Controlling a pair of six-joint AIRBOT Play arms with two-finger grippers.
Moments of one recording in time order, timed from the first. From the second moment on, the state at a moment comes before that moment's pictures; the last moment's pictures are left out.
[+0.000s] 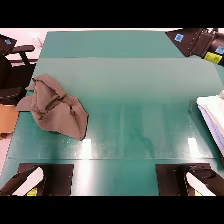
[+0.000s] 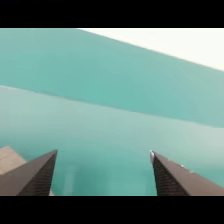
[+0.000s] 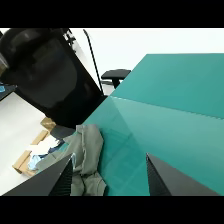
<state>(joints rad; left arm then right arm) 0.39 -0.97 1.27 0.77 -0.80 -1.17 0.07 -0.89 1.26 -0.49 0.89 1.08</state>
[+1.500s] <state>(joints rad) 0.48 -1.30 1.20 1.33 -1.33 -1.57 -0.22 -0.96 1.26 -0.50 1.22 1.17</state>
